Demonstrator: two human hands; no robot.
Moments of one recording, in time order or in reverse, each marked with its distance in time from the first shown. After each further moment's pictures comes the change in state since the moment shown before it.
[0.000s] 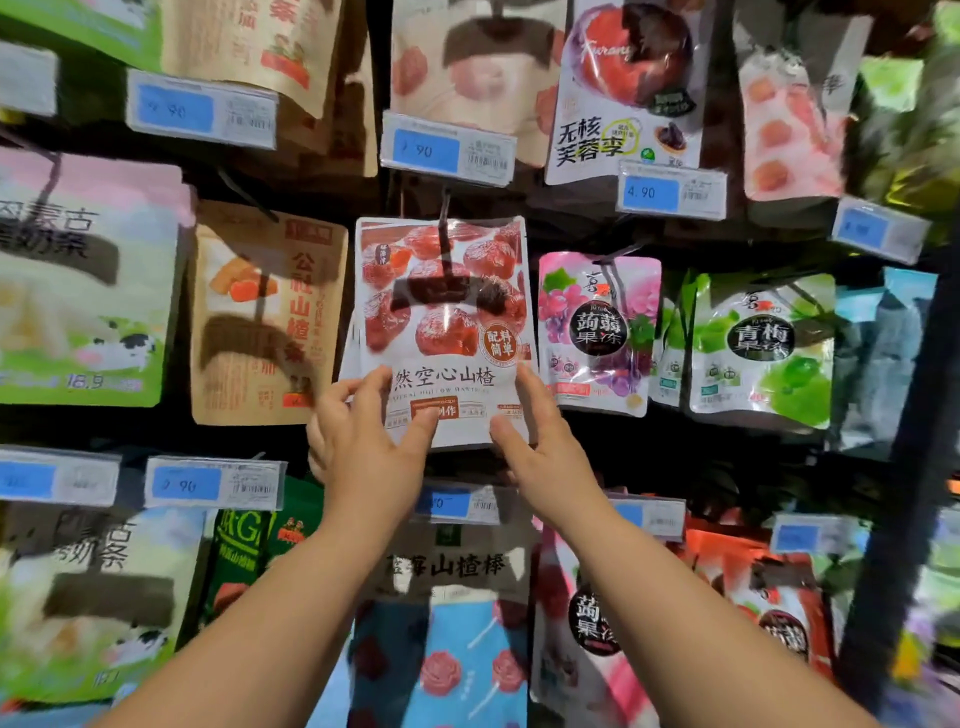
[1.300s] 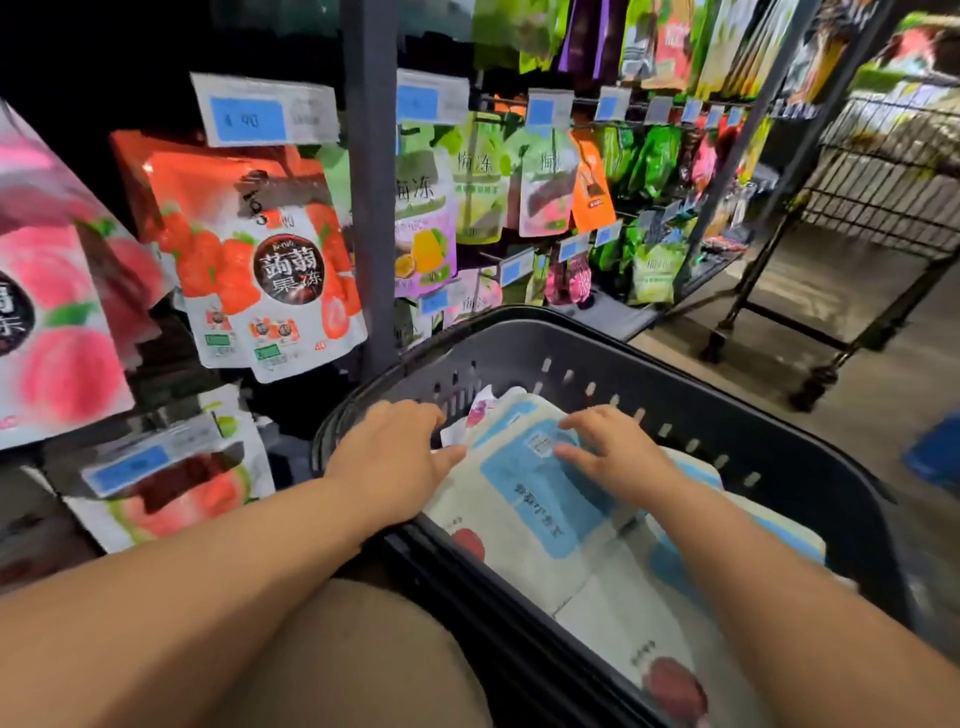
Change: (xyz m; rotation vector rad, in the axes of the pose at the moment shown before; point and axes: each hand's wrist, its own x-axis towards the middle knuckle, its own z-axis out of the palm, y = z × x) left_hand -0.370 0.070 0.268 0.269 -1.321 0.546; right_hand -0.430 0.200 -0.345 -0.850 -0.109 1.033
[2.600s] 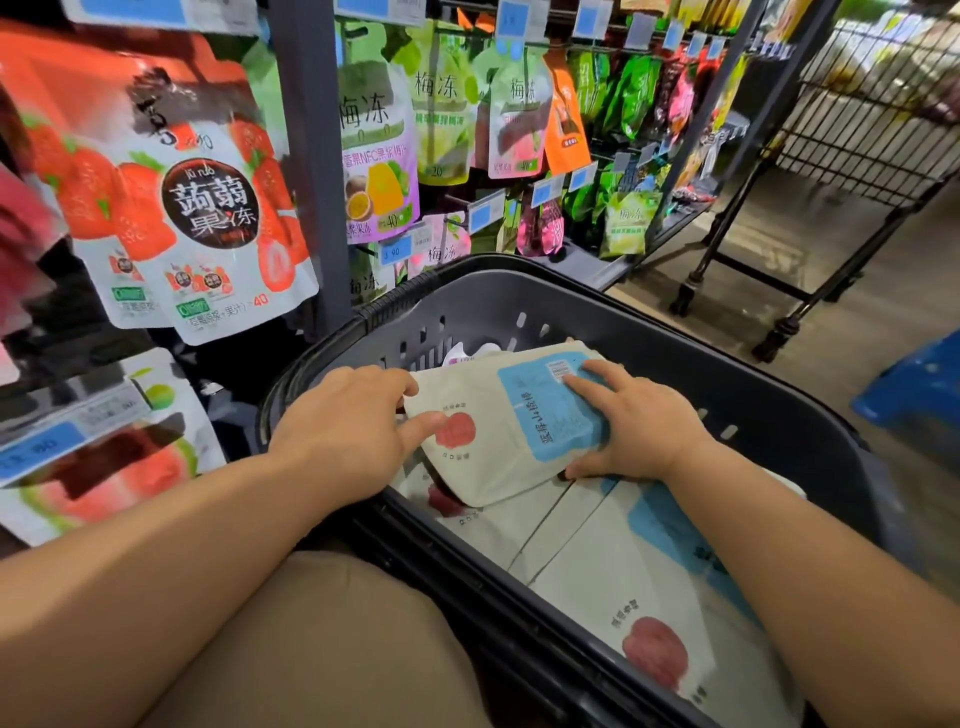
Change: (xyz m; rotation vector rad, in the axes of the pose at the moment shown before) left_hand 0.000 0.000 -0.001 0.026 -0.070 0.015; right_hand -0.012 0.037 -0.010 -0.539 -0.085 -0.057
